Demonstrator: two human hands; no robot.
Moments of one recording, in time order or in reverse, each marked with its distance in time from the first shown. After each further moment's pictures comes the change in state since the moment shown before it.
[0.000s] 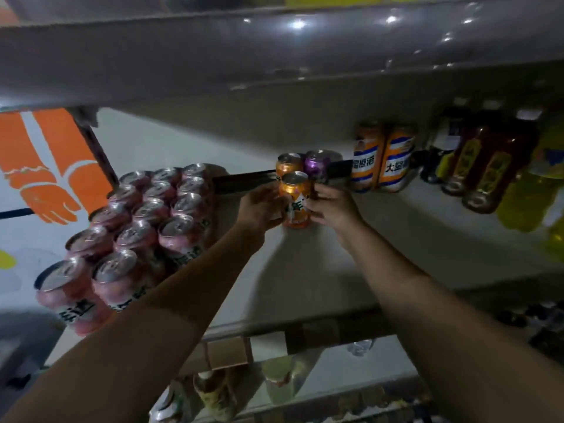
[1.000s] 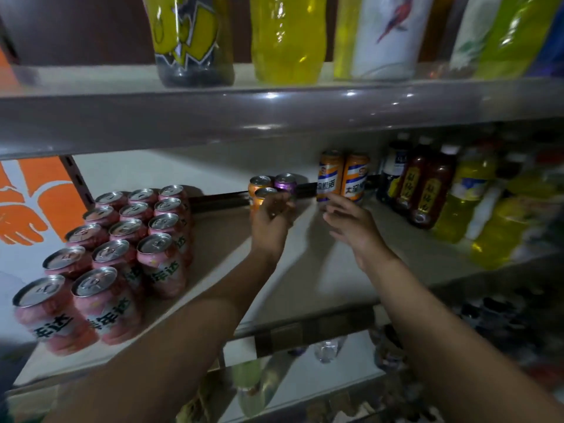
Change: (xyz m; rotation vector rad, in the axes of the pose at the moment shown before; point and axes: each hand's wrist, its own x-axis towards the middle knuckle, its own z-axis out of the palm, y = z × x) left_hand -0.059 0.025 0.081 -0.044 0.019 0.196; right_hand -0.072 -0.039 -0.073 0.022 0.129 -0.070
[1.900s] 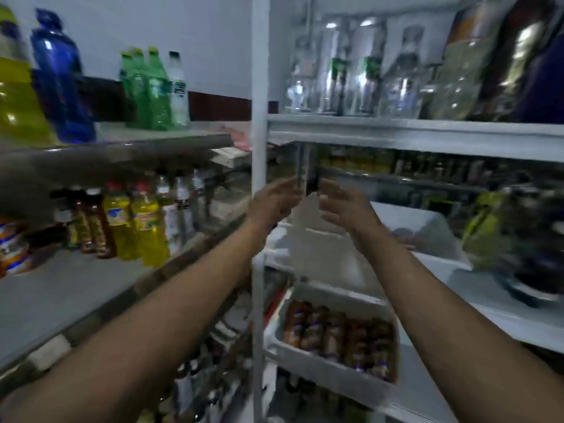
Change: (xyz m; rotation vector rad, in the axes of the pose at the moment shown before) left_hand -0.347 0.124 0.439 -0.221 -1.120 -0.133; right_hand -0.414 -0.173 -0.419 -0.271 0.856 -0.168
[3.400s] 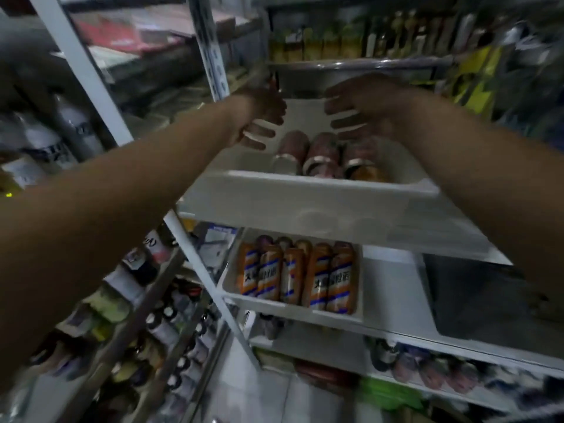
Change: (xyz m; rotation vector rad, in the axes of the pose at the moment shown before) left_hand 0.144 -0.070 0.138 0.560 -0.195 -0.332; right_hand 0.097 0.066 -0.188 -0.215 0.036 0.407
